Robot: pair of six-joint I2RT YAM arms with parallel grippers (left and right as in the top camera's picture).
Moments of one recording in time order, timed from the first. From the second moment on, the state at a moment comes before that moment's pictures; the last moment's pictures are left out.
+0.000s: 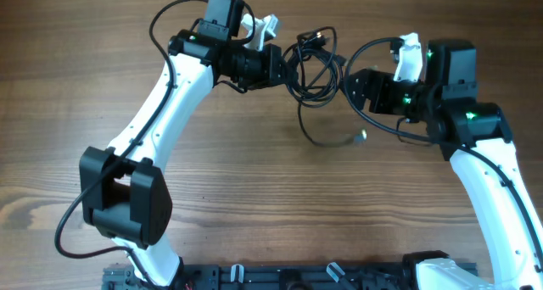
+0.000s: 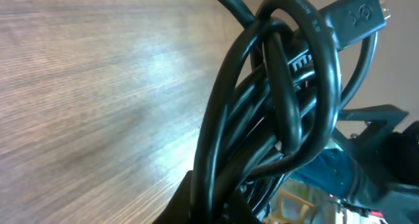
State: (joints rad) left arm -0.34 1.88 1.62 -0.79 0.78 -0.38; right arm 0.11 1.31 1.14 -0.63 -0.53 0.31
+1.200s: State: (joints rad) left arm -0.33 1.89 1.62 -0.86 0.93 -0.46; right arm 0.32 1.53 1.15 -0.30 -0.53 0.33
